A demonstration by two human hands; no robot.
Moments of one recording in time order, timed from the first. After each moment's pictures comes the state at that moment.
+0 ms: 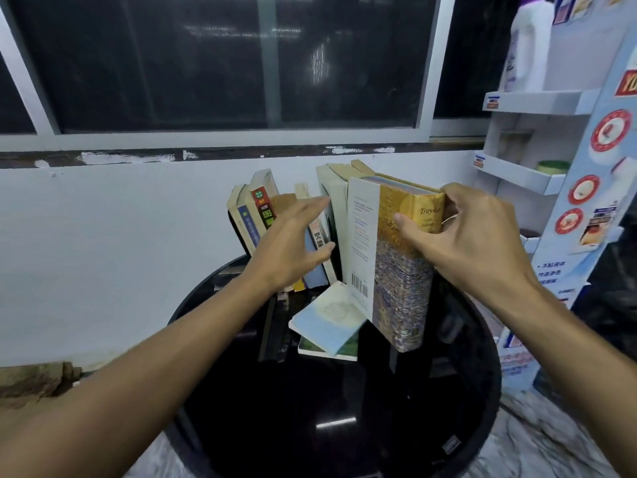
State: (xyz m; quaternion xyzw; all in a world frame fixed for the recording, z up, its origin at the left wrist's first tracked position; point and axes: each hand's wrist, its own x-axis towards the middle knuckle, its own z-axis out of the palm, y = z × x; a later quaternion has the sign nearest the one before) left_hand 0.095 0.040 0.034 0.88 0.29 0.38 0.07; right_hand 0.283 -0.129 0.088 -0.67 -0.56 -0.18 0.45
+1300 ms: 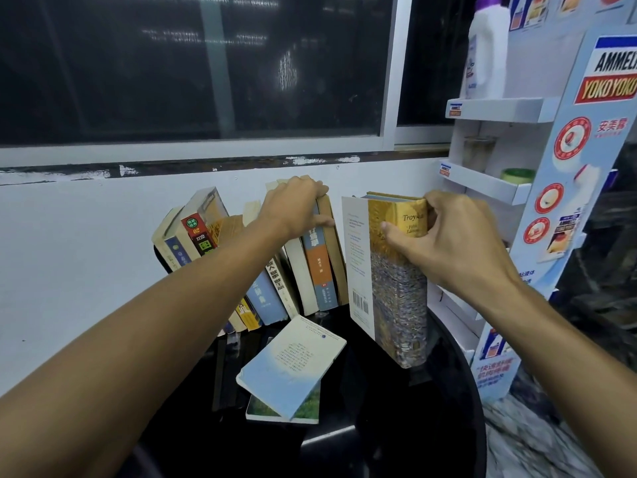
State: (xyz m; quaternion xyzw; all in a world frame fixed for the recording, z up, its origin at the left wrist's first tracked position) left_hand 0.228 0.137 0.093 0.91 0.35 0.23 -0.08; right_hand 0.351 -0.085 0.096 -0.72 -0.54 -0.17 0.40
